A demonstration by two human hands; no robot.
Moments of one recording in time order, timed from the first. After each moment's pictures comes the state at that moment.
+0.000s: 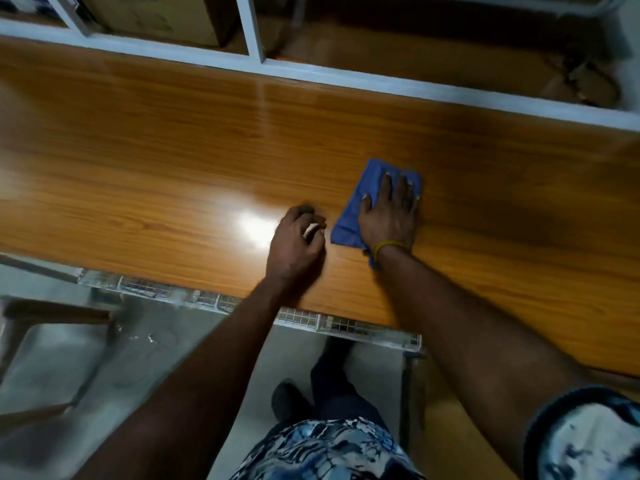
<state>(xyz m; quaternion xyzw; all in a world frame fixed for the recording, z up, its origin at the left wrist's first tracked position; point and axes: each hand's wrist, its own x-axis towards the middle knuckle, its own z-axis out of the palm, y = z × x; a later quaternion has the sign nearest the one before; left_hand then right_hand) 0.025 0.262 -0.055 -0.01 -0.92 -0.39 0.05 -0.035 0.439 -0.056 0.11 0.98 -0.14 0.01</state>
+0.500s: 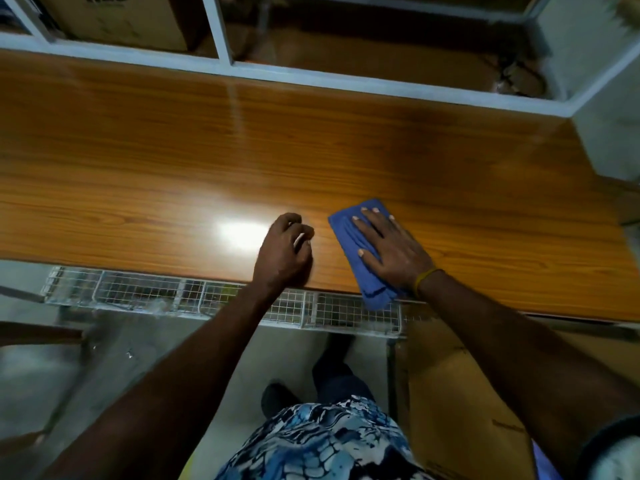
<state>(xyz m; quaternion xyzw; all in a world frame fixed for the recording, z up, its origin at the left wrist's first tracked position) 0.068 0.265 -0.065 -0.09 -0.93 -0.36 0.03 0.074 0.530 -0.055 -0.21 0.97 -0.07 0.07</state>
